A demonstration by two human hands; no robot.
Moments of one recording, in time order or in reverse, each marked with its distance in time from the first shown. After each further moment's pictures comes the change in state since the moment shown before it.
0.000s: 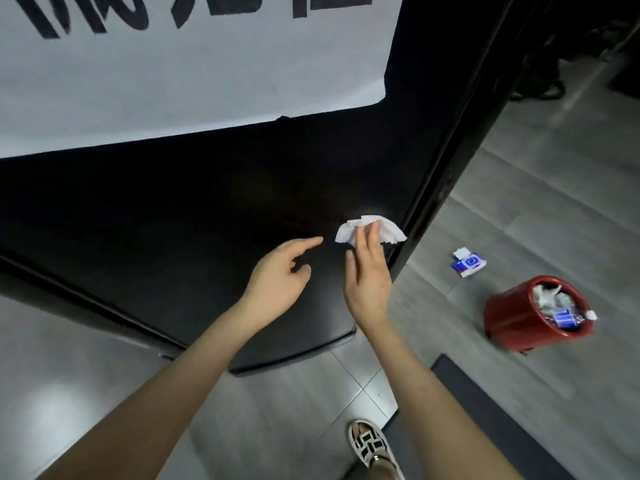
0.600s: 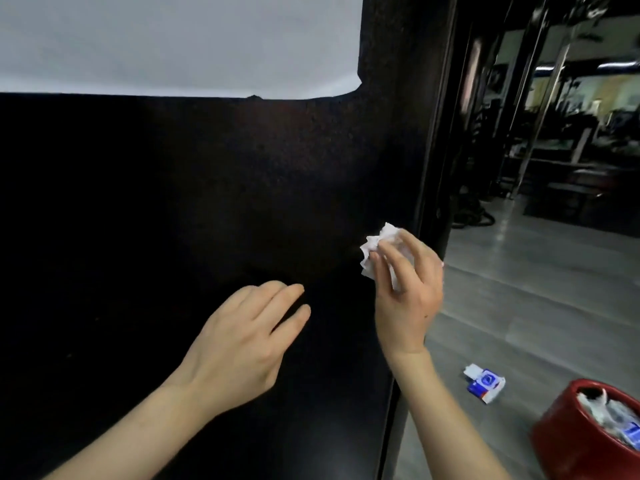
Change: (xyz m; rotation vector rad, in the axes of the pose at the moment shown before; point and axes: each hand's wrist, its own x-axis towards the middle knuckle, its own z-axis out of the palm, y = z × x) left_hand 0.046 -0.066 -0.002 1.132 0.506 1.170; right_hand 0.081 0.038 0.007 -0.022 0.892 -0.531
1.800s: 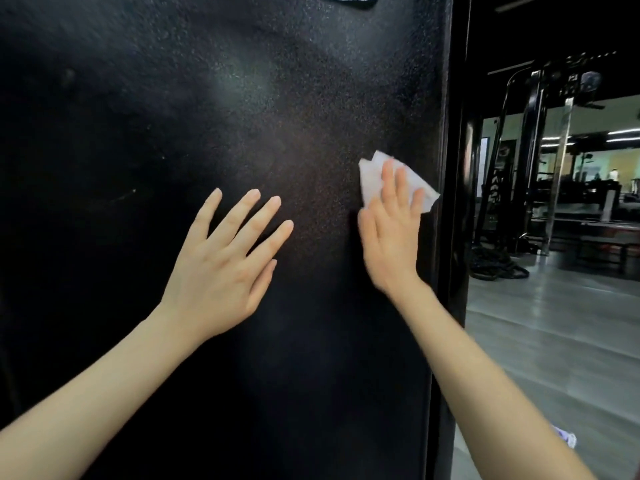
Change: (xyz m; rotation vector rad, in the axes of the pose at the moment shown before) left_hand -0.093 0.004 0.038 0.509 0.223 -0.159; right_hand -0.062 -0.001 0.028 0.051 -0.296 -0.261
